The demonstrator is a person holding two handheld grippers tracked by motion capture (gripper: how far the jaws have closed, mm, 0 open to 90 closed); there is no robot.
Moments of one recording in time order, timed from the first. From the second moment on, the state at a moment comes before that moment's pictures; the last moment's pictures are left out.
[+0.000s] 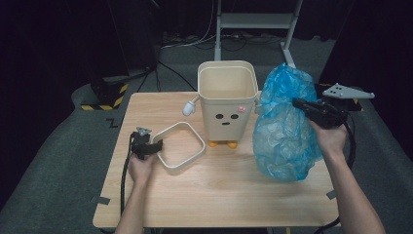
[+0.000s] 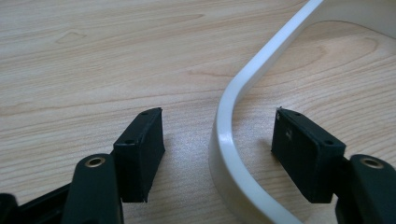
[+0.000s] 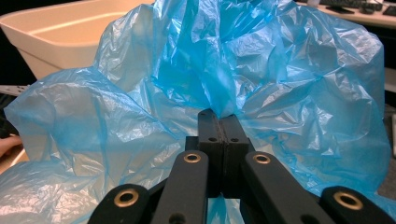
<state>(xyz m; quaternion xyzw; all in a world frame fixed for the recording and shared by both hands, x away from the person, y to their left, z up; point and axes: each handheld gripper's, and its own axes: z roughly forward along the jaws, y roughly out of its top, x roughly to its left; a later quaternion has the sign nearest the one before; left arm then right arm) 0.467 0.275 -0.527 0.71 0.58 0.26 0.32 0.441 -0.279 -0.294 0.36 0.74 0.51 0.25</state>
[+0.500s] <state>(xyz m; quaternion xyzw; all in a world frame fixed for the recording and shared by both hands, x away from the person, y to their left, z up) 0.467 0.275 -0.527 0.71 0.58 0.26 0.32 0.446 -0.253 -0.257 0.32 0.74 0.54 0.25</state>
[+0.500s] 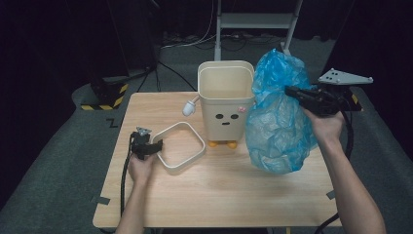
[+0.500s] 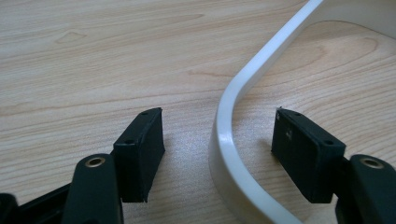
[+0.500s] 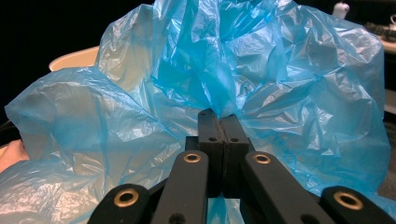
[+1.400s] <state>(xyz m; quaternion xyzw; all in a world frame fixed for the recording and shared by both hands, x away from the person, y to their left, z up) 0.467 0.278 -0.523 0.70 0.57 0.26 0.33 0.488 -0.170 -0.252 0.27 0.79 0.51 0.20</state>
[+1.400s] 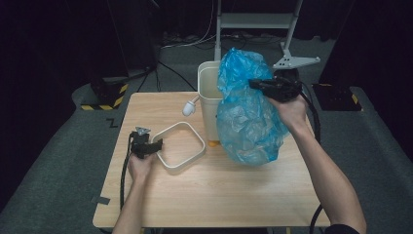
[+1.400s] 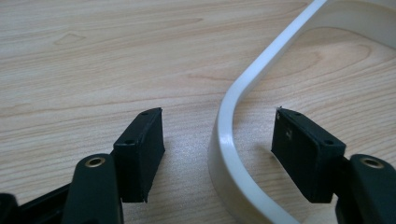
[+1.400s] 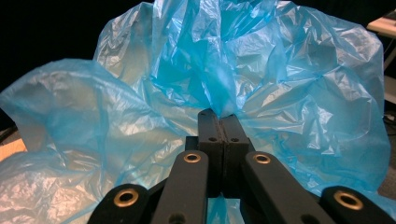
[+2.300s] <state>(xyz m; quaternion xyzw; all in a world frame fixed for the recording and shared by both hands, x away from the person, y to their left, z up) 0.471 0.240 -0.390 0.75 0.47 0.21 0.41 0.502 -0.140 -0.257 0.28 0.82 0.47 0.17</state>
